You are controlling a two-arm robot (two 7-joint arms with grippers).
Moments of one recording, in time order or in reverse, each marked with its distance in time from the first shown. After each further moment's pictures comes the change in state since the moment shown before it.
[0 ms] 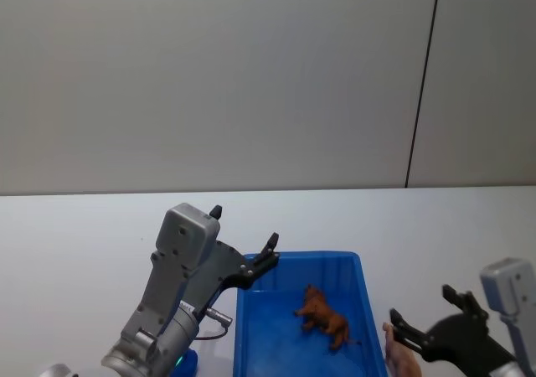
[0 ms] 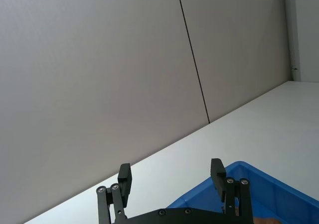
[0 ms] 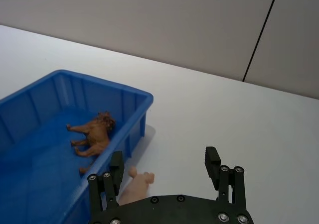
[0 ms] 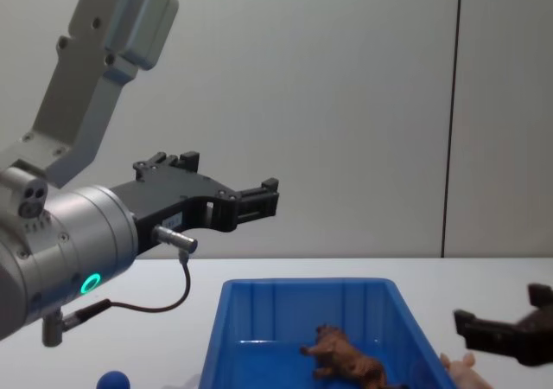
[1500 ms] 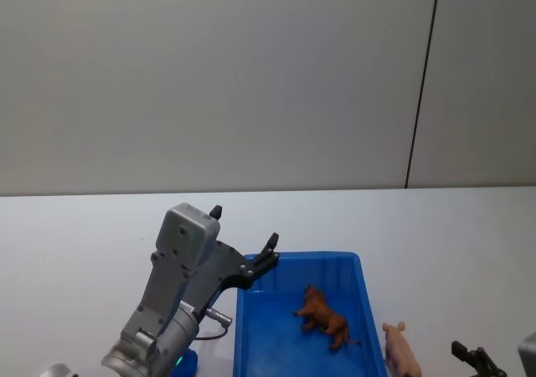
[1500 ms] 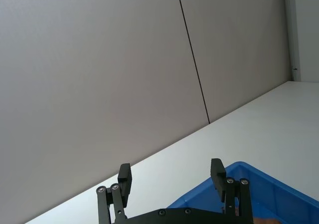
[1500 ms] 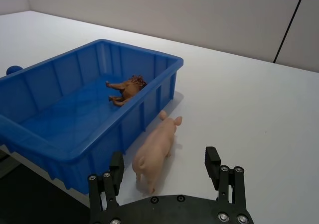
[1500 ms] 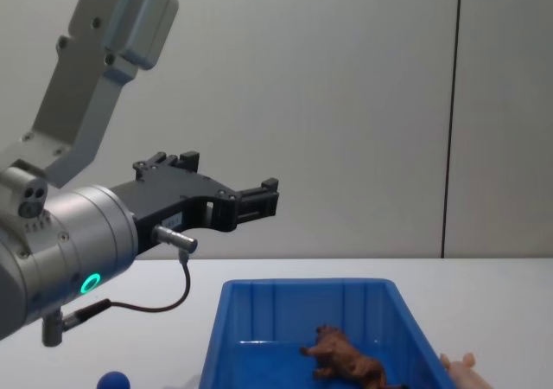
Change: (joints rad) left arm 0.000 0.000 0.000 0.000 0.000 0.000 0.000; right arm -0.160 0.107 0.030 -0.012 0.085 -0.167 0.139
